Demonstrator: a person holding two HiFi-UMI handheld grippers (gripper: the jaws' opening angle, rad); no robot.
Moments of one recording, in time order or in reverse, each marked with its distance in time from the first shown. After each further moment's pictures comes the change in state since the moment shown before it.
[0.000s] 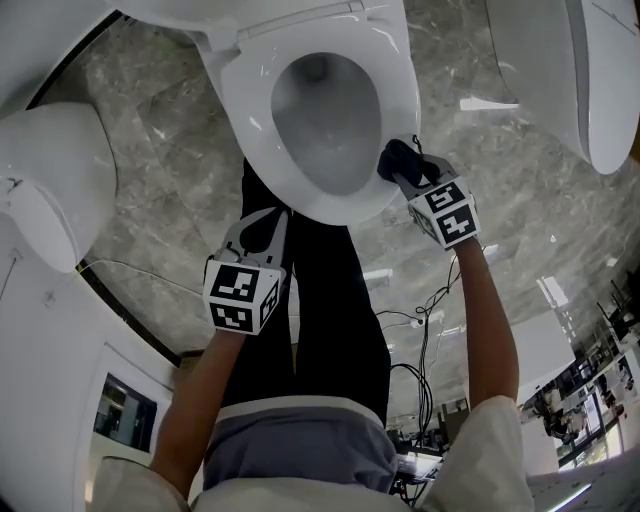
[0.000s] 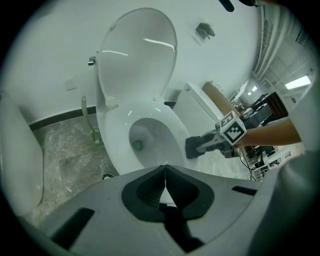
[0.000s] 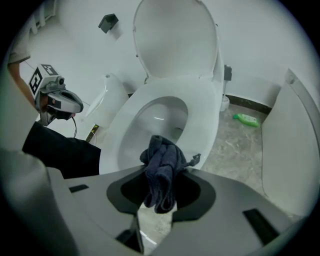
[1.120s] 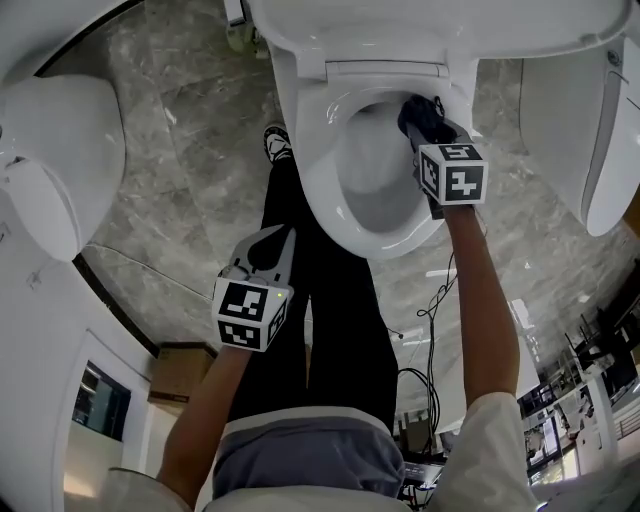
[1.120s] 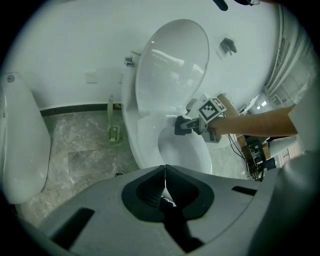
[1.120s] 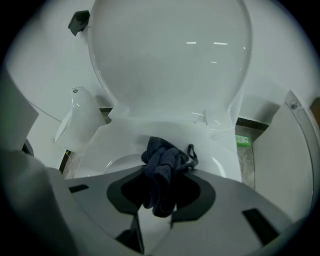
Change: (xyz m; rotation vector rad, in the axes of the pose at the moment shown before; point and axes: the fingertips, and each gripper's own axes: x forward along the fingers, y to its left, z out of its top) left arm -0.033 0.103 0.022 -0.151 -0.029 0.021; right arm 0.080 -0.051 0.207 0.119 -0.092 -0.207
